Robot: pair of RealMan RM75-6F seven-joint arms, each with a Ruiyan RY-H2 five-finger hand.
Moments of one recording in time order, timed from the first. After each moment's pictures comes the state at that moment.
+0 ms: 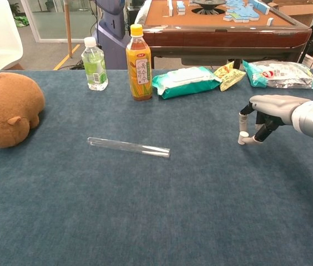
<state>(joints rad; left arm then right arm) -0.06 -1.21 -0.05 -1.73 1.48 1.53 0.18 0.78 -1.59 0.15 -1.31 -0.72 0.86 -0.49</state>
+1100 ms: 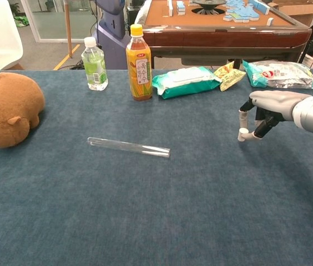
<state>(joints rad) -0.07 -1.20 -0.06 -1.72 1.48 1.51 0.17 0.78 -1.55 0.16 -1.36 -0.74 0.88 -0.47</state>
